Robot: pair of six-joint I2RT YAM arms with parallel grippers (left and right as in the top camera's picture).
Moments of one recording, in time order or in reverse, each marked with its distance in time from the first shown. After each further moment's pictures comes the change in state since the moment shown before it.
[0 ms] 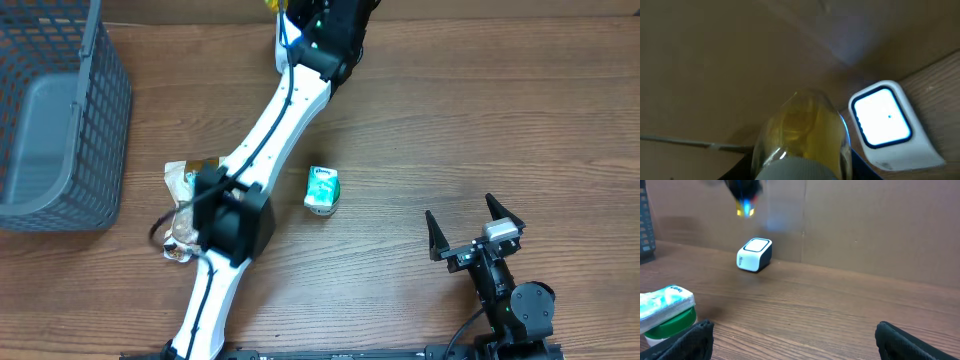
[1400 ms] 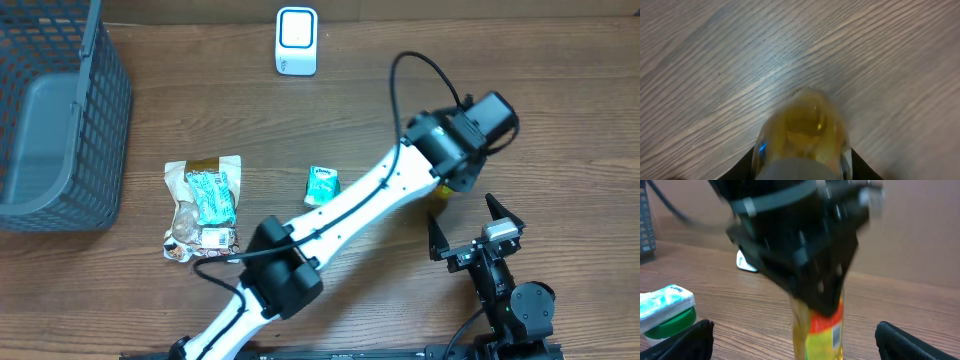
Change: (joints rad) left arm -0.439 0.006 0.008 -0.608 0.686 -0.881; right arm 0.000 0.000 0.000 0.000 0.000 0.000
